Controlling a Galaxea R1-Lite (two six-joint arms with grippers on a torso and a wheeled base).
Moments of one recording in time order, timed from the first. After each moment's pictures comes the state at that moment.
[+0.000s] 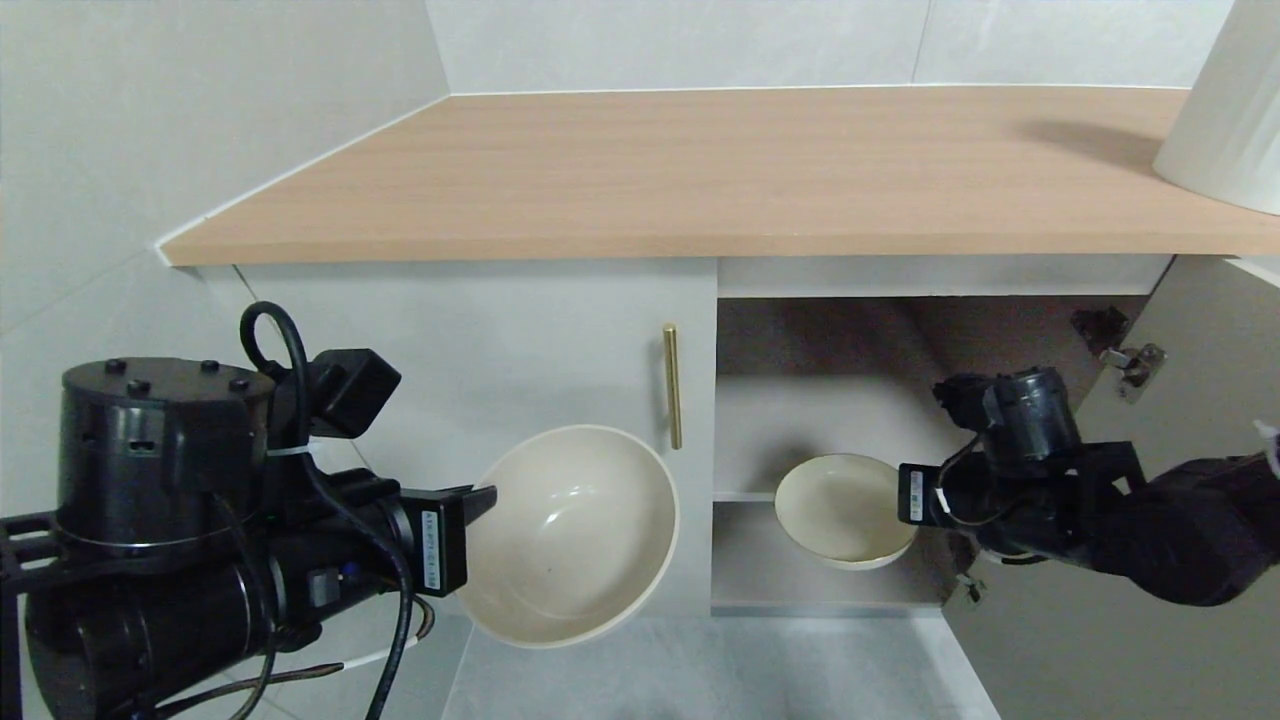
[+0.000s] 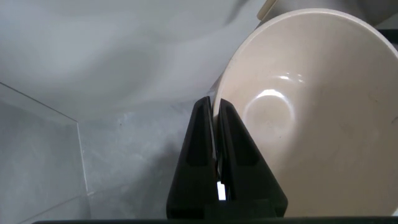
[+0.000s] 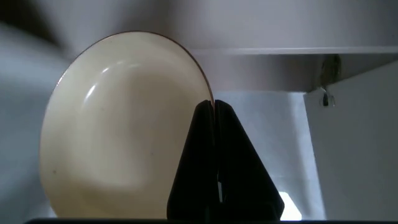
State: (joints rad) left arm -0.56 1.39 -0.64 -0.28 0.14 -0.30; right arm 0.42 1.88 -0.81 -0.43 -0.24 0.37
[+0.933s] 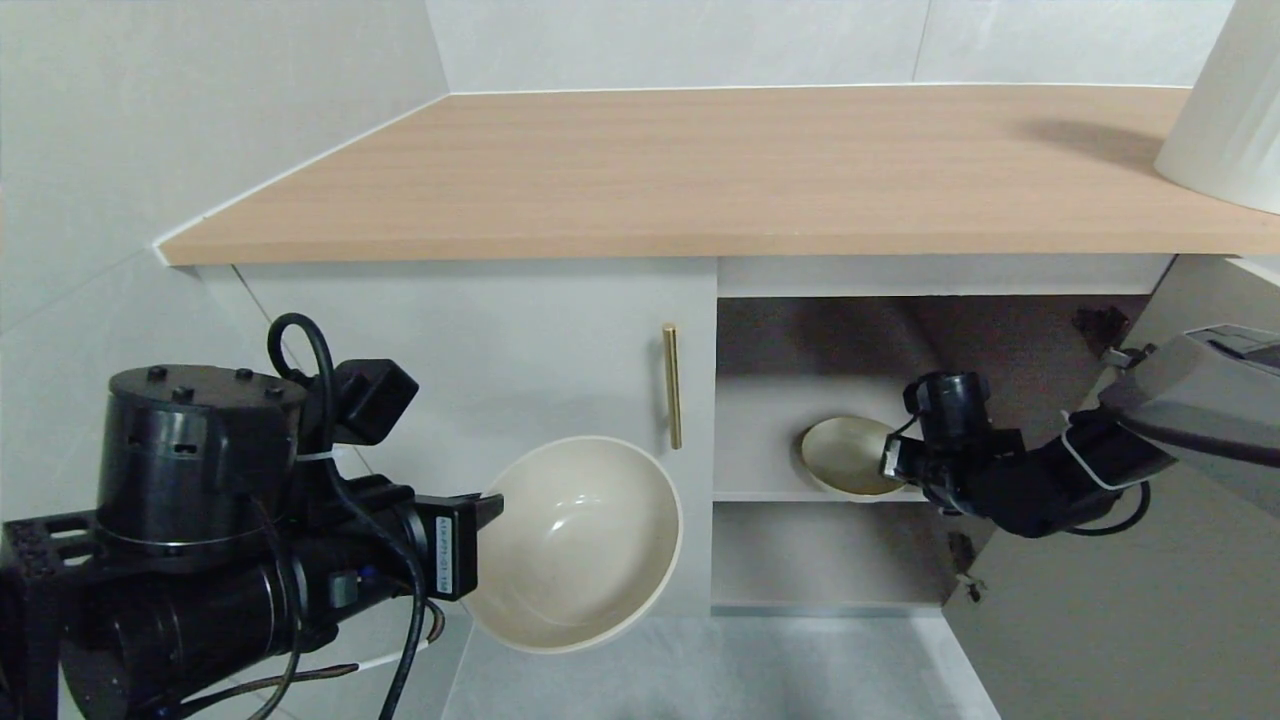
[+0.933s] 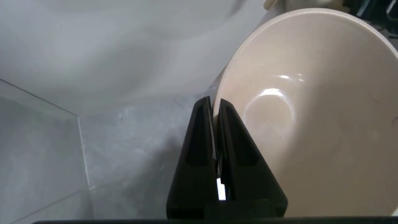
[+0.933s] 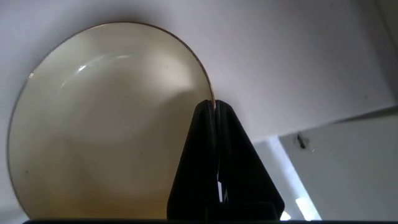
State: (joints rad) left arm -0.56 1.42 -0.64 -0.28 0.14 -0.30; right arm 0.29 2.25 -1.12 -0.53 -0.42 0.42
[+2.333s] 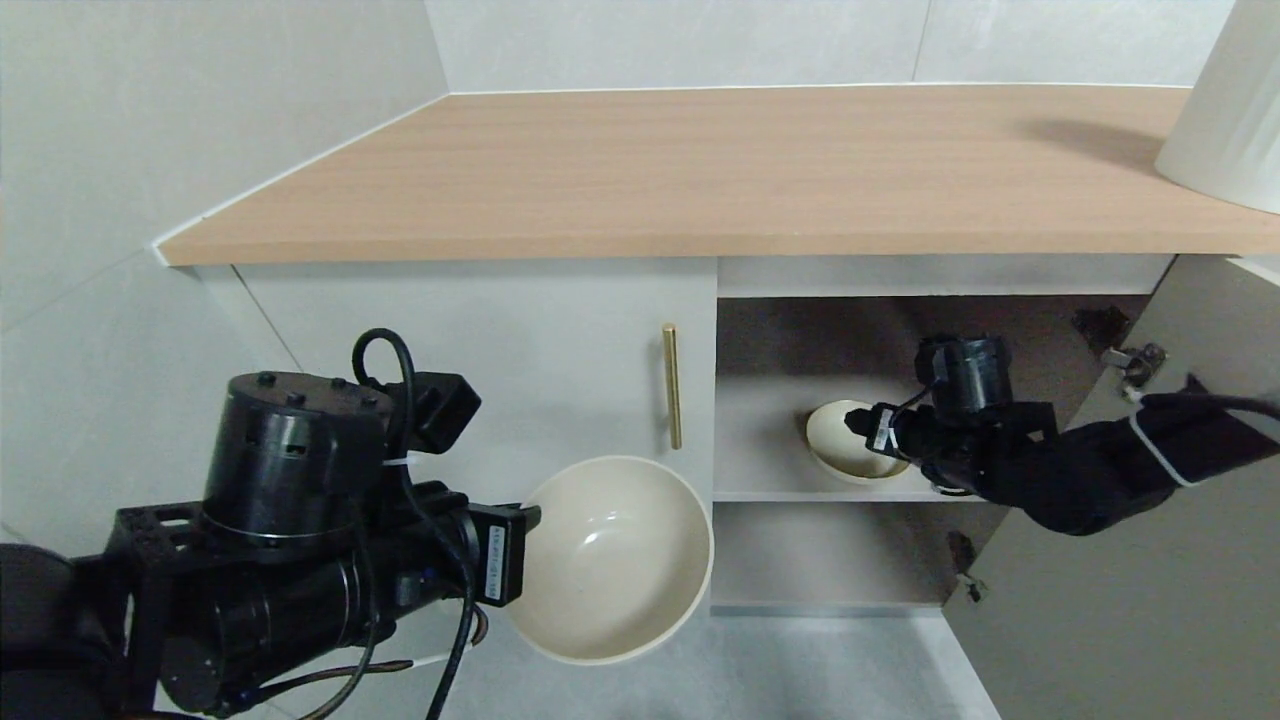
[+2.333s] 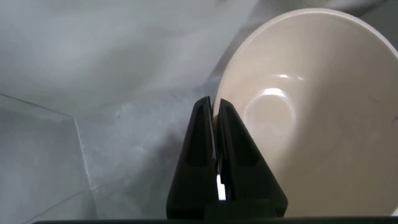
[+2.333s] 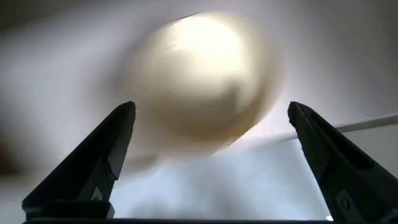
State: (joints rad) left arm -0.61 1.52 -0.67 -0.29 0.15 -0.27; right arm 0.39 2.03 -1.03 -0.52 -0.31 0.46
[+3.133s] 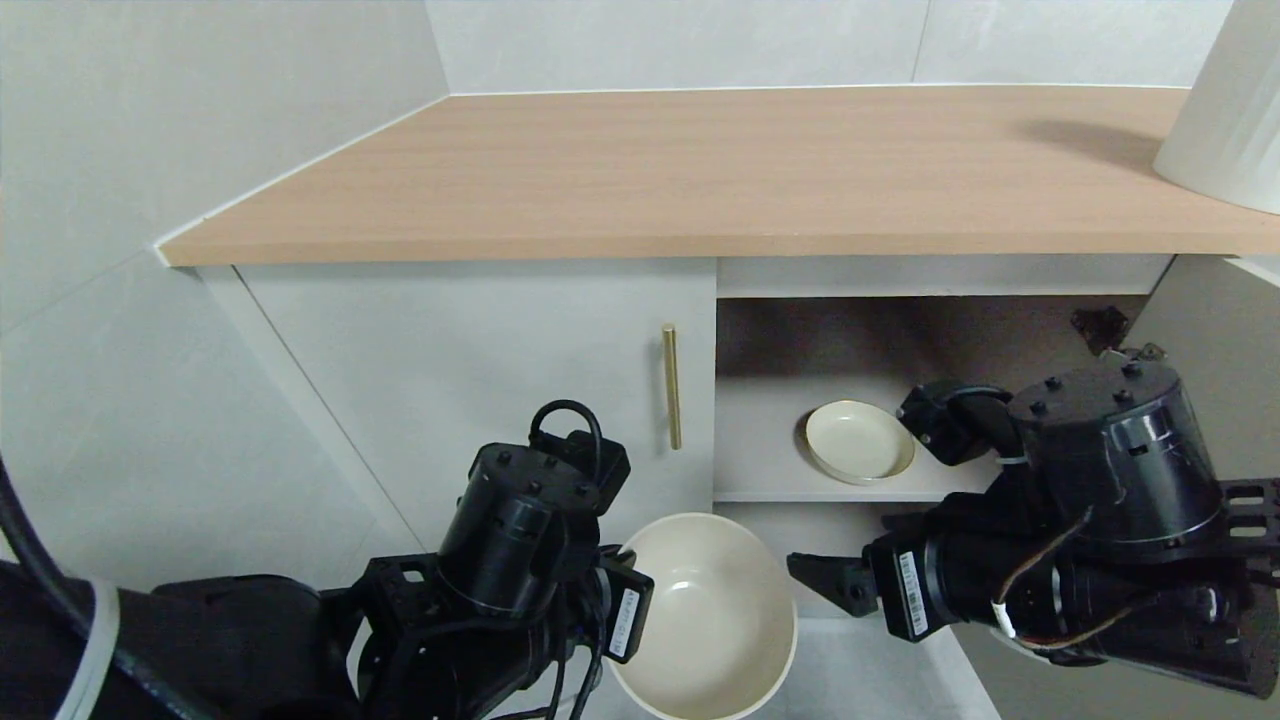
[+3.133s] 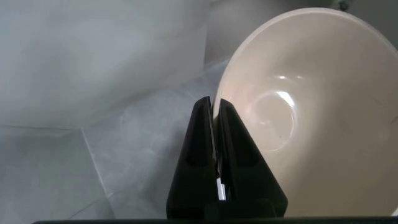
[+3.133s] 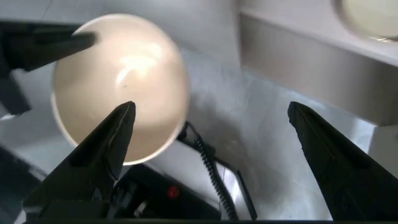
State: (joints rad) left arm -0.83 1.75 -0.71 -0.40 0.33 -0.22; right arm 0.80 1.54 -0.78 -0.20 -0.16 0.29
